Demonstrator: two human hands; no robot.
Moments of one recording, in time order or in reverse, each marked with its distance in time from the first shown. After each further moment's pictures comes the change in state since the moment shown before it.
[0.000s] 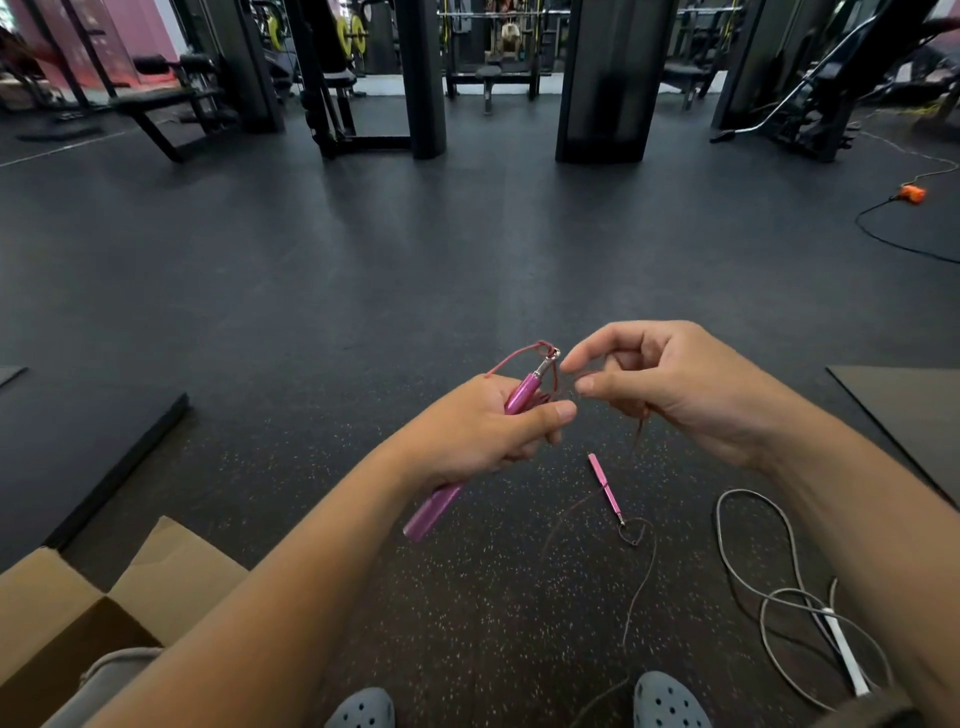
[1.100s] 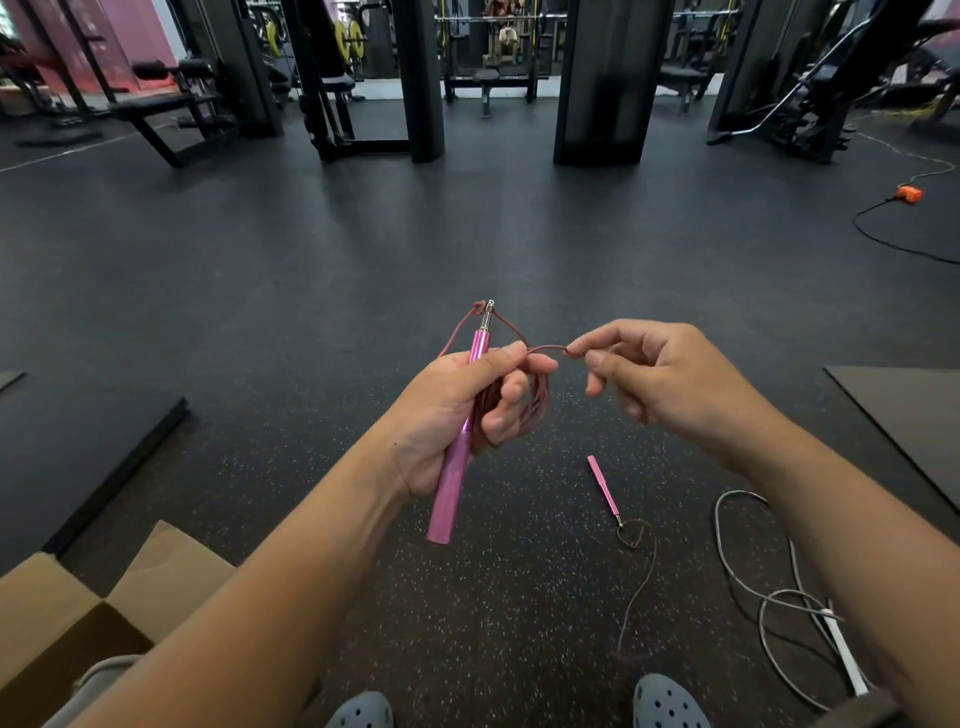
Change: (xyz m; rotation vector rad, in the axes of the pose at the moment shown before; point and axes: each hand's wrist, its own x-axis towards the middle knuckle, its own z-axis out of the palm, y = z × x) left_hand -0.001 0.011 -0.001 -0.865 0.094 0.029; right_hand 0.005 0.013 -0.002 -0.160 0.190 -0.035
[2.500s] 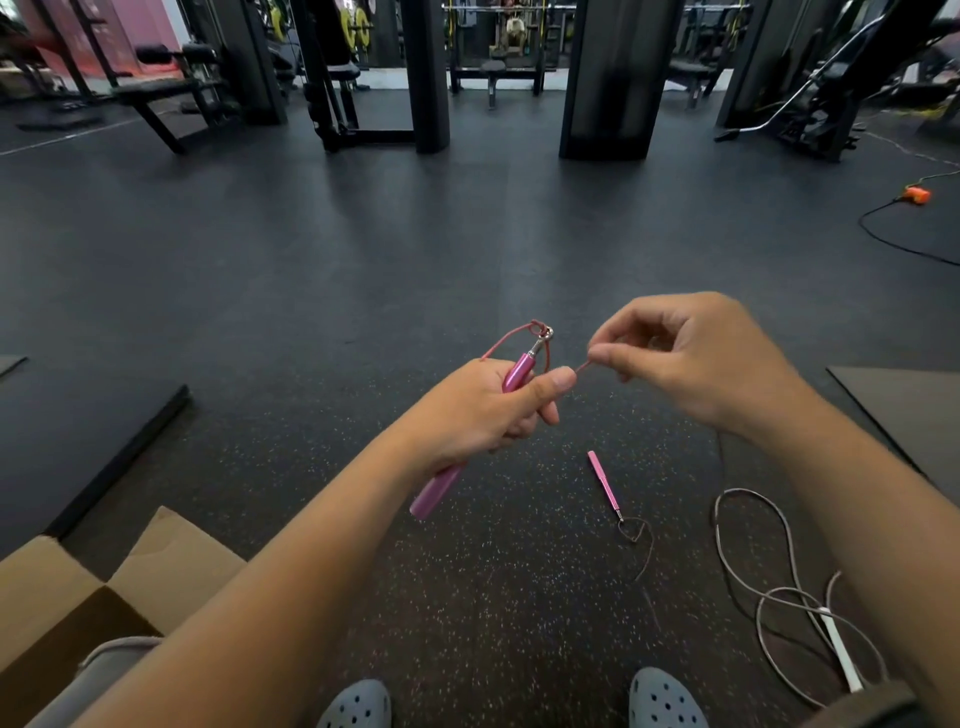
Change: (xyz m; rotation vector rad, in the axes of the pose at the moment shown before) left_hand 0.006 -0.008 -0.010 0.814 -0.010 0.001; right_hand 0.000 -0.017 -0.011 -0.372 0.079 -0.223
